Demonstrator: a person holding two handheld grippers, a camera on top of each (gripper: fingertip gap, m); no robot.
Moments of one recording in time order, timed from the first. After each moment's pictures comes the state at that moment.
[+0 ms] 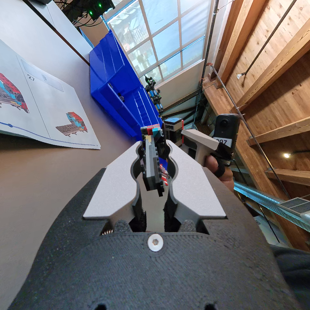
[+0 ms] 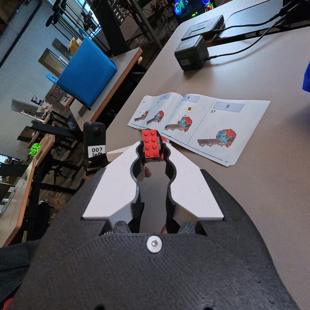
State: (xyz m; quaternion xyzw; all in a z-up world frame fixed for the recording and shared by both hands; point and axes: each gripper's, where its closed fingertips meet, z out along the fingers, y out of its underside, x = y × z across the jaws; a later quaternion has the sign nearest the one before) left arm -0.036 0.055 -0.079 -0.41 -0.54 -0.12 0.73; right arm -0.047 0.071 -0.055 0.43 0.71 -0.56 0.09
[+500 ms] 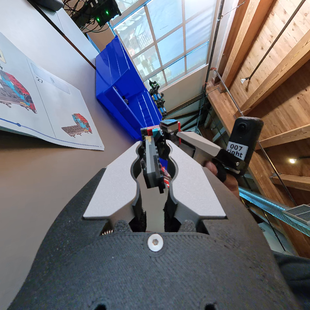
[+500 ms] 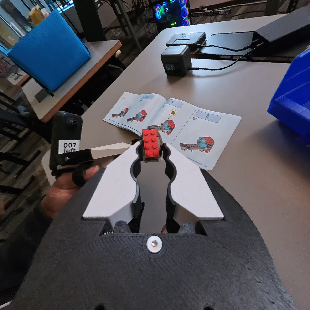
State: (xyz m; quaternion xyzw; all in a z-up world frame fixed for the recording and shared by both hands) left arm -0.039 0.053 -0.082 -0.40 -0.55 -0.11 0.72; right arm -0.051 0.071 -0.062 0.40 0.75 -0.53 -0.03
